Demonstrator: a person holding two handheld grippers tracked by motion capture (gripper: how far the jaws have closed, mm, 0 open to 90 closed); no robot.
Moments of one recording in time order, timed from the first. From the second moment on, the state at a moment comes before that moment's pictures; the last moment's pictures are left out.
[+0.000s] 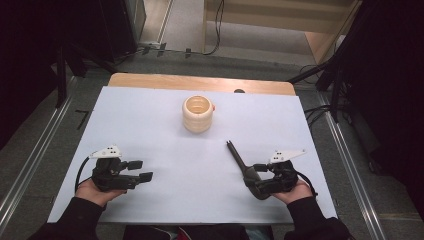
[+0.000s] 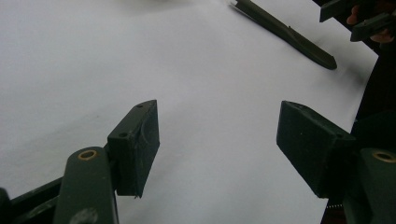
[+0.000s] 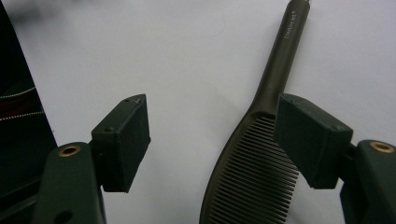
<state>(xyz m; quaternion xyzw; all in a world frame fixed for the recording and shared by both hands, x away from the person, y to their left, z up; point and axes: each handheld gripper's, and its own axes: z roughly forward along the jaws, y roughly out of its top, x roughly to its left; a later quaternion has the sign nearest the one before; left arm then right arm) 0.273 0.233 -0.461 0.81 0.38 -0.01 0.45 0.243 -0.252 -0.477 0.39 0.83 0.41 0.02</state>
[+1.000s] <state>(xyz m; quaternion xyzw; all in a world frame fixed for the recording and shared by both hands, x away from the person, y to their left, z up) 0.273 0.231 -0.461 0.81 0.37 -0.01 0.45 0.242 -0.253 -0.476 0.38 0.83 0.41 0.01</state>
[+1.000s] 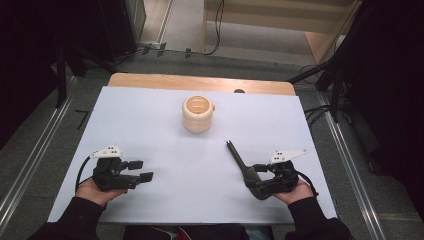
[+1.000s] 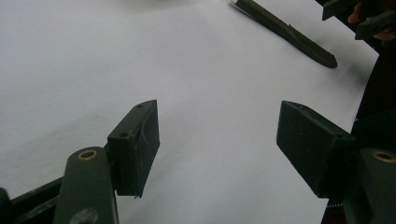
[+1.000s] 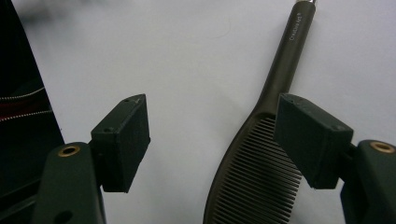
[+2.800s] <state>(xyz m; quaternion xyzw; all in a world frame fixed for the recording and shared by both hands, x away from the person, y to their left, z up) 0.274 0.233 -0.463 0.81 0.38 -0.01 0.44 0.241 -0.299 -0.488 0.42 0.84 0.33 0.04</state>
